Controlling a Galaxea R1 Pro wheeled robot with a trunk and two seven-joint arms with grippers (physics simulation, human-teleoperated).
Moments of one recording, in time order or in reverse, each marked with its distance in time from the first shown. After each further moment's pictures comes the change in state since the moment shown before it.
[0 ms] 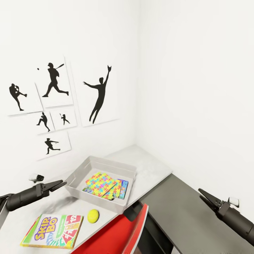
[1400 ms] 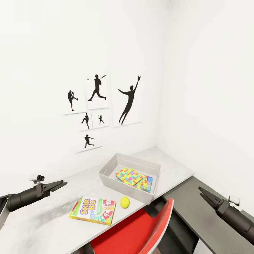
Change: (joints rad) left arm 0.002 -0.004 -0.003 -0.001 0.001 -0.013 -0.005; right arm -0.004 0.000 0.010 0.000 0.003 -0.061 0.001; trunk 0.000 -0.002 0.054
